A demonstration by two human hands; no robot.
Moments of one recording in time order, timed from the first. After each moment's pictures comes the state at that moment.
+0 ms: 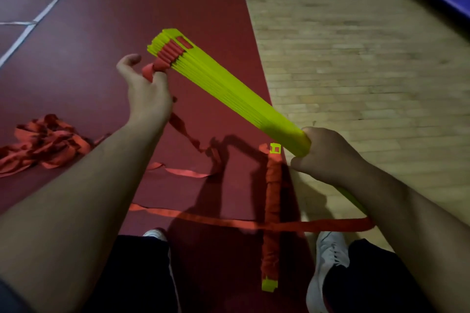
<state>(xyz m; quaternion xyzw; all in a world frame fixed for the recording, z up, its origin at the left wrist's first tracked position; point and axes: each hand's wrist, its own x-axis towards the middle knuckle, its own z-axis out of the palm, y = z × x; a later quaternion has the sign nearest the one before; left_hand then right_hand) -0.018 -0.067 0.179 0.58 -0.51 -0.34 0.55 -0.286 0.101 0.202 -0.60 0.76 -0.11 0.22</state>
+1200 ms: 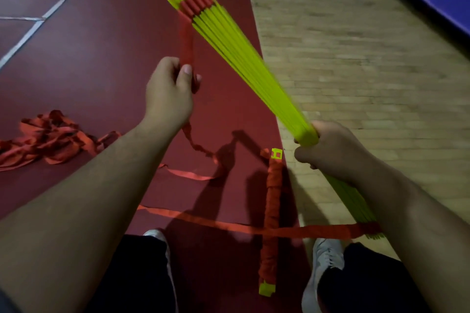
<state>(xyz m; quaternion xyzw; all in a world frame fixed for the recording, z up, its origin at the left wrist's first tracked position) -0.024 -0.048 0.204 0.54 -0.62 -0.30 0.49 -0.274 0.094 0.230 -0.58 0.75 -0.18 0.24</state>
